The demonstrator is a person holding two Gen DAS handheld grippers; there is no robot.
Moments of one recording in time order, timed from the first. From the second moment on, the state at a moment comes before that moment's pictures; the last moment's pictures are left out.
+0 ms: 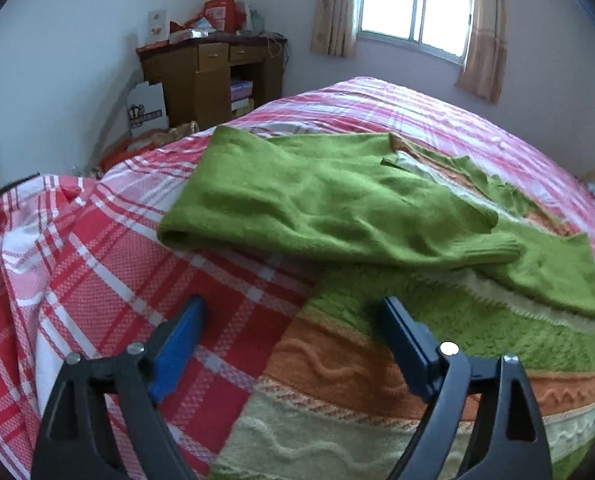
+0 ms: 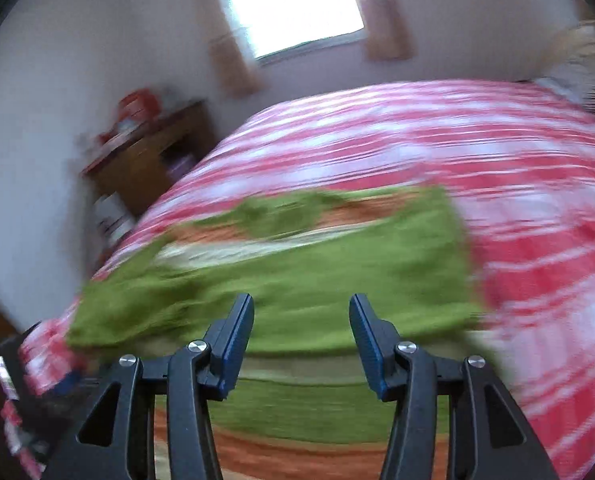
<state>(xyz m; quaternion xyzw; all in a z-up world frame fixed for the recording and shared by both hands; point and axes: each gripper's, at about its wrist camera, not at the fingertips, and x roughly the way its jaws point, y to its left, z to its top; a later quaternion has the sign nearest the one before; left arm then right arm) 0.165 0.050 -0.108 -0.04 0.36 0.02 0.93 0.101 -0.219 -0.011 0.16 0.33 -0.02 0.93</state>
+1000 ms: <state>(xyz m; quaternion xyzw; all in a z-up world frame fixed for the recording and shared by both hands) 0.155 0.072 -0.109 -0.11 0.33 -0.05 0.94 0.189 -0.110 0.020 0.07 0.34 0.07 0.94</state>
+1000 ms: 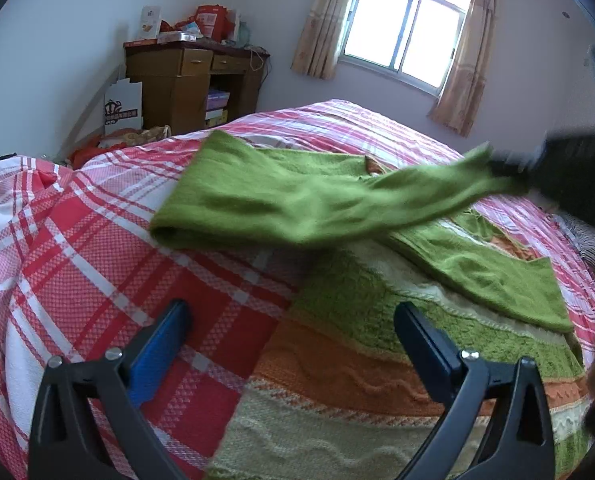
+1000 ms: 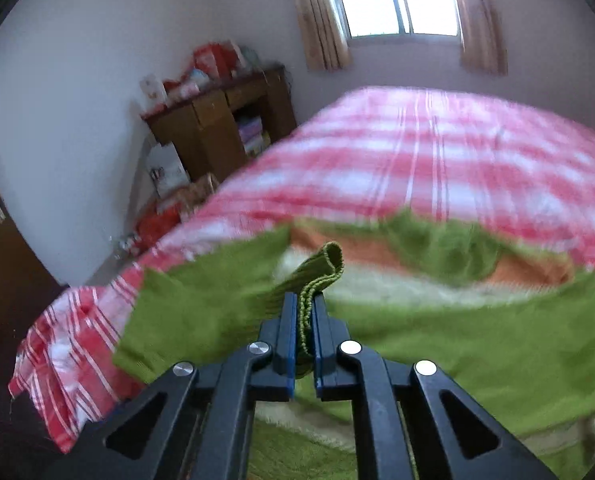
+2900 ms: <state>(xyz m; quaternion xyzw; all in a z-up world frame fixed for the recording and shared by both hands) 0.160 0.069 -0.108 -0.09 0.34 -0.03 0.94 0.153 -0.250 -0.046 0.07 0.43 -0.06 0.90</state>
